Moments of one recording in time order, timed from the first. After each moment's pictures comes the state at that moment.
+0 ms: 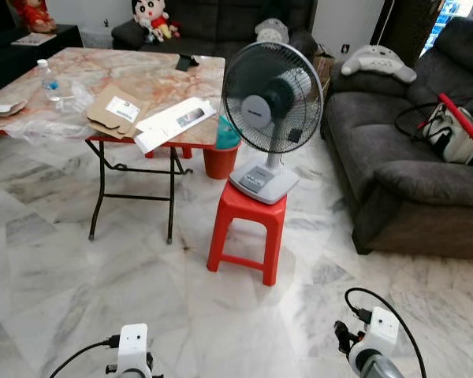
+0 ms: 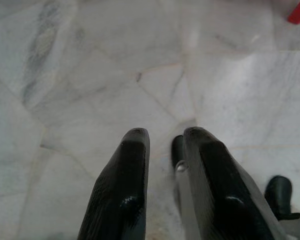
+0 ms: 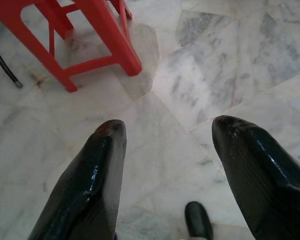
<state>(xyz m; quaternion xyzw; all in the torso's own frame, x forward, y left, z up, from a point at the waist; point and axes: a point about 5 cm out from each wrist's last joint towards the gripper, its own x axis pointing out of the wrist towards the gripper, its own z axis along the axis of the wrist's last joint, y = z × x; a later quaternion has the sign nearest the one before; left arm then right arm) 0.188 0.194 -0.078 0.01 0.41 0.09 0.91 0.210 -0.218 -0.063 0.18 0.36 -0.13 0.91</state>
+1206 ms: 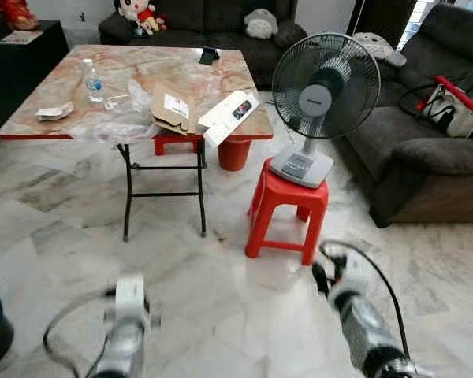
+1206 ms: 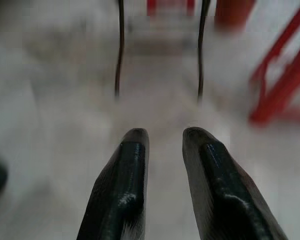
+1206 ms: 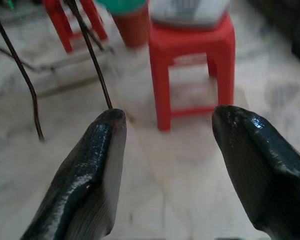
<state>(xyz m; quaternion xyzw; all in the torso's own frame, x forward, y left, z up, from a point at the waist) 0.301 0.191 0.016 0.02 0.15 0.10 0.98 0.313 -0.185 0.020 0.12 0.18 -0.01 0.98</state>
